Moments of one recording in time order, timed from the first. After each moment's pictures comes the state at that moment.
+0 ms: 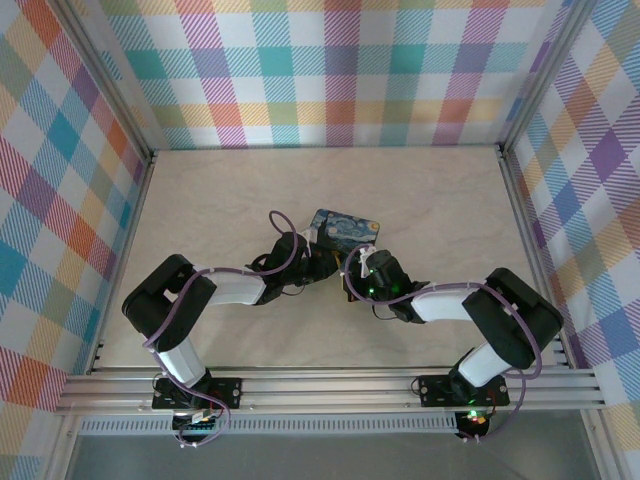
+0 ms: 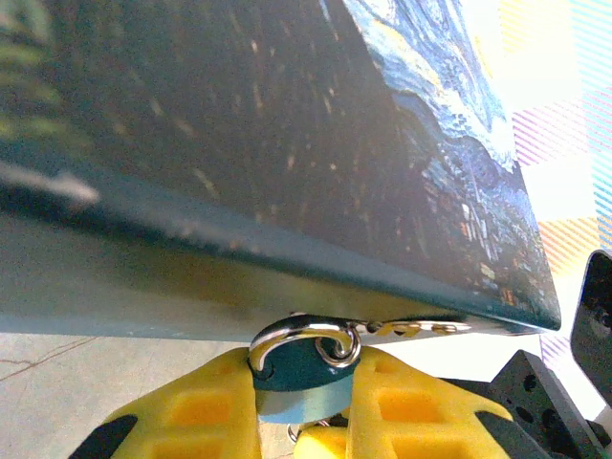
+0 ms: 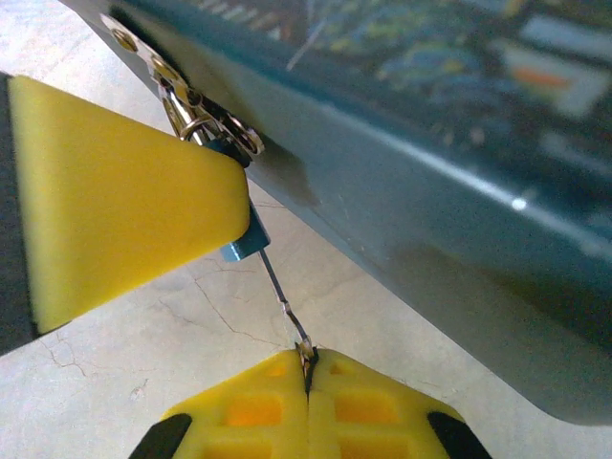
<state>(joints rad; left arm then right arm) -0.71 1.70 0.72 0.41 0.24 -0.92 0.74 1.54 0.49 0.40 -0.10 0.53</state>
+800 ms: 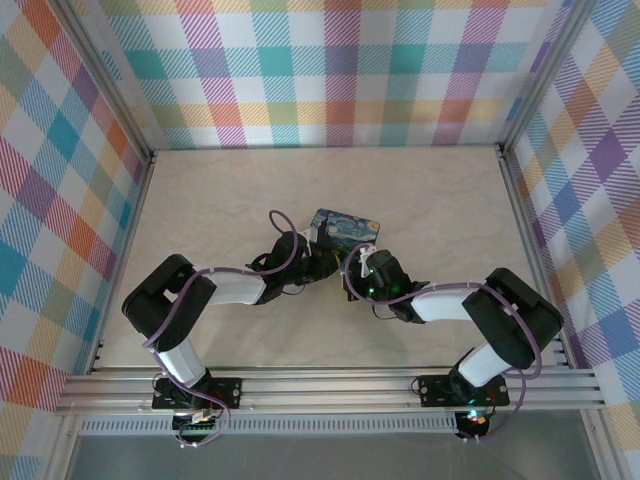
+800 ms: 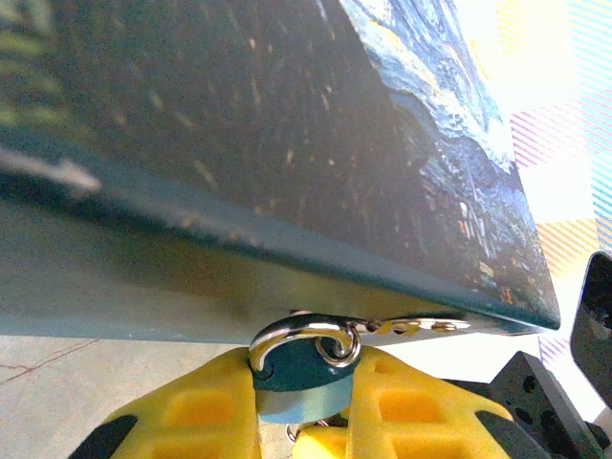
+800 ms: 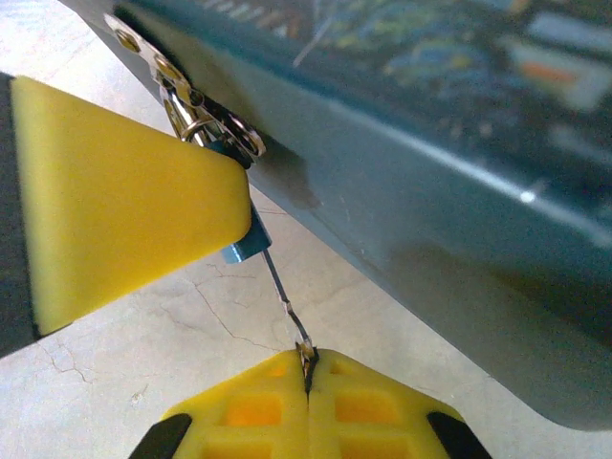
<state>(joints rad) -0.71 1.70 0.73 0.40 0.24 -0.92 0.74 1.54 0.49 0.41 -0.10 0.53</state>
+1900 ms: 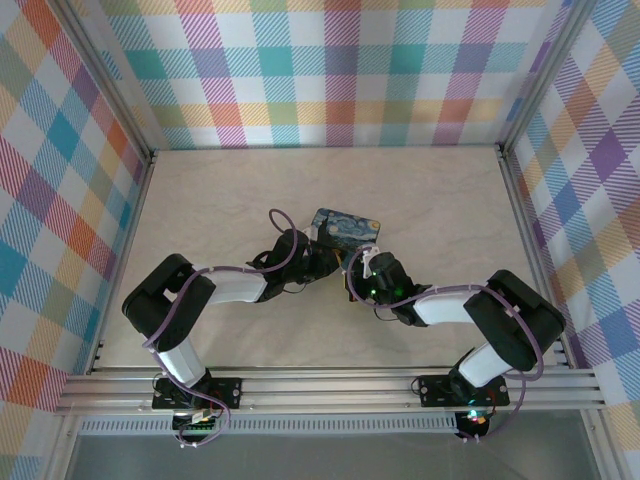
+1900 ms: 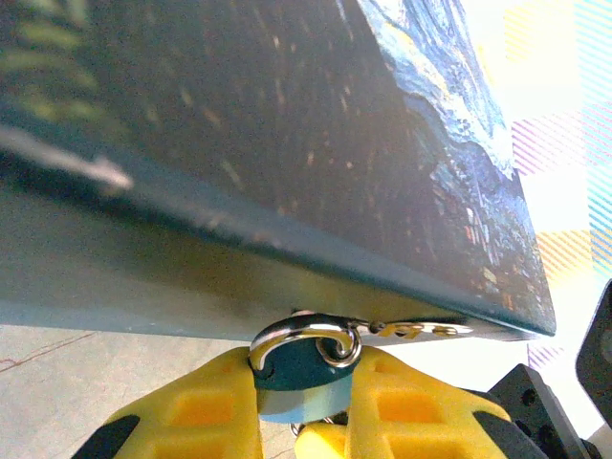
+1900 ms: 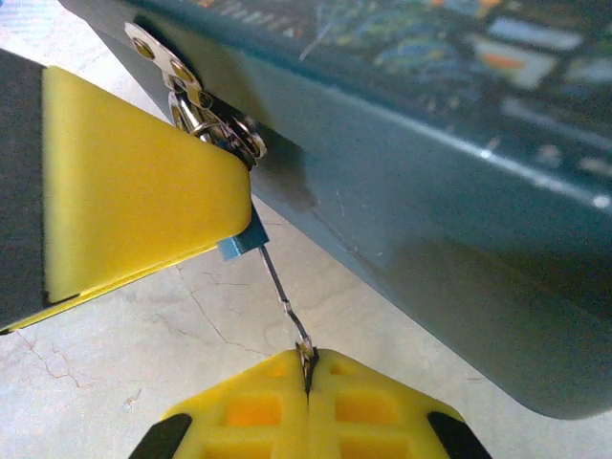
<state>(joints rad) -0.71 1.70 0.76 0.36 0.24 -0.97 0.74 1.53 0.45 0.46 -0.07 0.52</state>
